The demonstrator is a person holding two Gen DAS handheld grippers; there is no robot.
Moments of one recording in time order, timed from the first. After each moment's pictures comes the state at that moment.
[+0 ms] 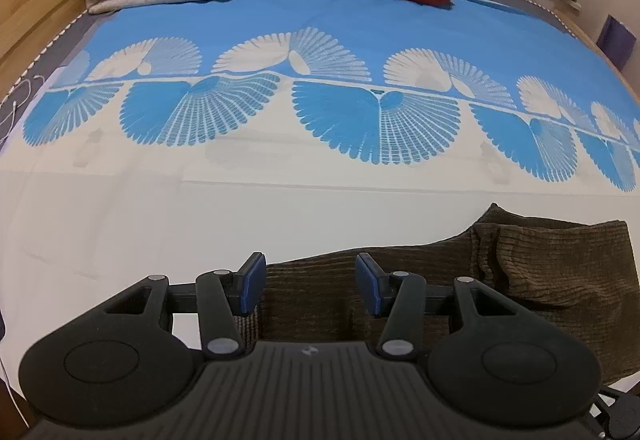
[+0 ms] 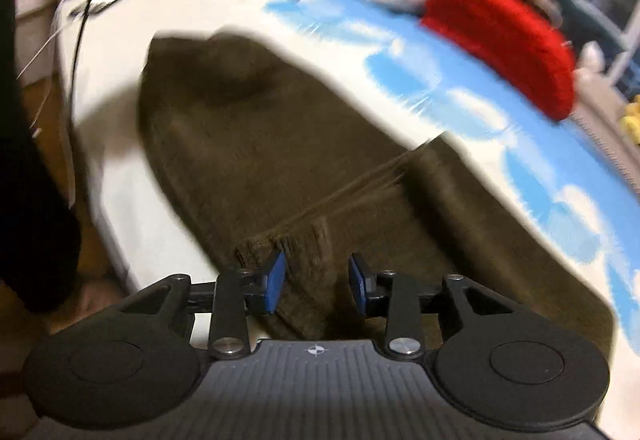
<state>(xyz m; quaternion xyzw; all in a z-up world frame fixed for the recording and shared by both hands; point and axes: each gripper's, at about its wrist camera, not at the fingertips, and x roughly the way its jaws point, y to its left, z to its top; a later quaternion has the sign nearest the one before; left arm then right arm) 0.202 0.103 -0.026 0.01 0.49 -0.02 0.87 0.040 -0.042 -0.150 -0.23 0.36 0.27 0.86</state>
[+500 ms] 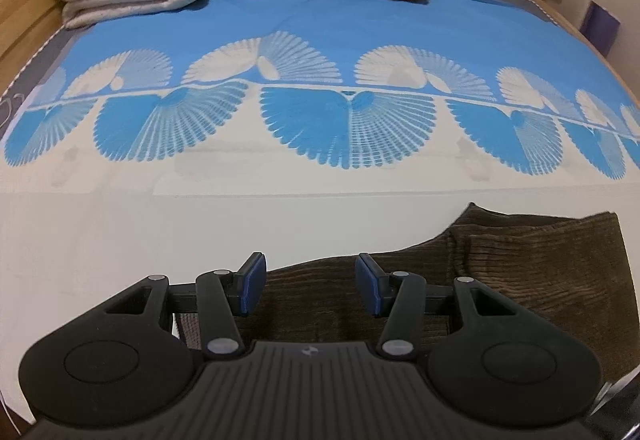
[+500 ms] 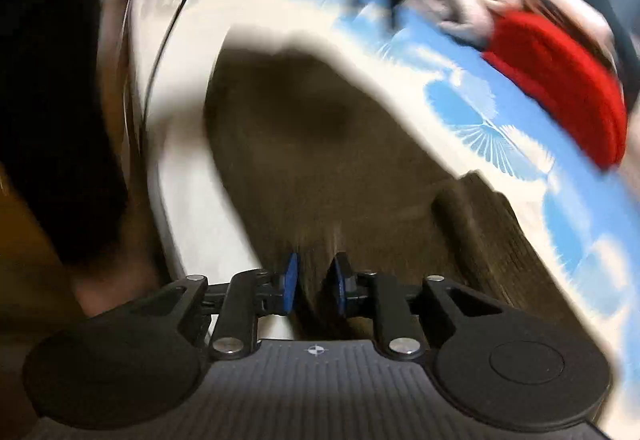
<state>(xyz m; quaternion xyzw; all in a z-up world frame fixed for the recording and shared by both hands) 0.211 0.075 -0.028 0.03 0.48 -0.04 0.87 0.037 -0.070 -0.116 -0.20 0.33 0.37 0.85</state>
